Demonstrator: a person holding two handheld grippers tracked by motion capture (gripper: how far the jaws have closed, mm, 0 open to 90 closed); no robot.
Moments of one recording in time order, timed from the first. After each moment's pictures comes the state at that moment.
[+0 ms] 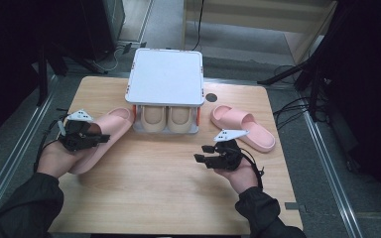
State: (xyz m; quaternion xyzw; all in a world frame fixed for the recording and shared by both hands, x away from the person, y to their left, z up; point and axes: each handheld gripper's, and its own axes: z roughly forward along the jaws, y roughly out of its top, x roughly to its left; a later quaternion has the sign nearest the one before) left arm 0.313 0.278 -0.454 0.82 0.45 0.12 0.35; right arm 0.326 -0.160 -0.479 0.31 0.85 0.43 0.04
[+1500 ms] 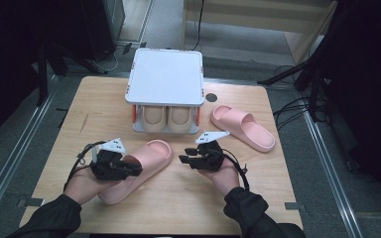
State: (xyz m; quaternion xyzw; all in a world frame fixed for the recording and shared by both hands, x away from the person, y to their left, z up) left arm 0.265 0.203 -0.477 0.86 0.35 0.00 0.38; right arm 0.328 -0.115 -0.496 0.29 0.85 0.43 0.03
